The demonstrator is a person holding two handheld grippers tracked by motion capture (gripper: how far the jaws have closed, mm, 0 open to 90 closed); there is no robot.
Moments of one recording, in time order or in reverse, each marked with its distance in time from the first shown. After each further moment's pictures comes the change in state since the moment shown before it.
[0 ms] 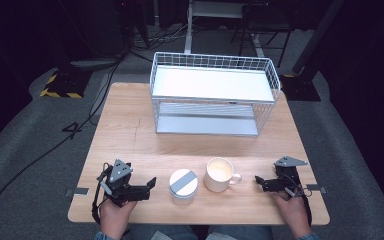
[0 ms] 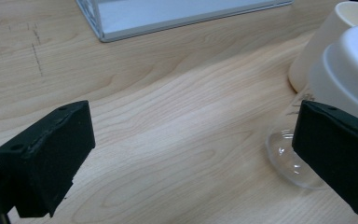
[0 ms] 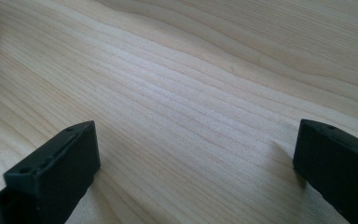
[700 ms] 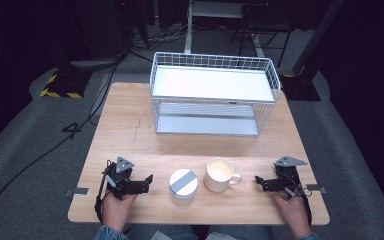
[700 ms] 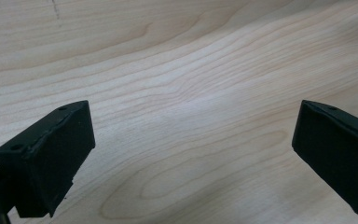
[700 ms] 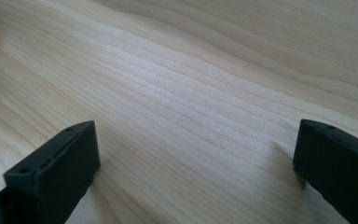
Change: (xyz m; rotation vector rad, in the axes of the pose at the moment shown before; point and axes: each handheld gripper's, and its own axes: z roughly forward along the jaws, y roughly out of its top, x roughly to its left) left arm 0.028 -0.017 0.036 0.128 0.068 -0.054; right arm 0.000 0.000 0.000 -0.003 0.002 0.000
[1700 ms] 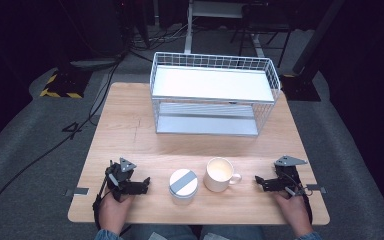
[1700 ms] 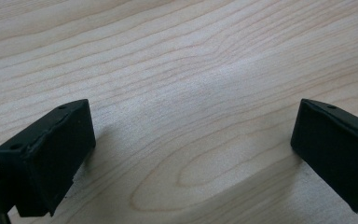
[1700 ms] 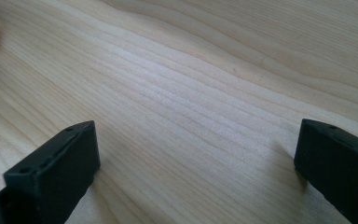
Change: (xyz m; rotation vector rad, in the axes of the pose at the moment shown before) left arm 0.012 -0.010 0.024 0.118 0.093 0.055; right arm -0.002 0.001 0.001 0.004 0.015 -0.009
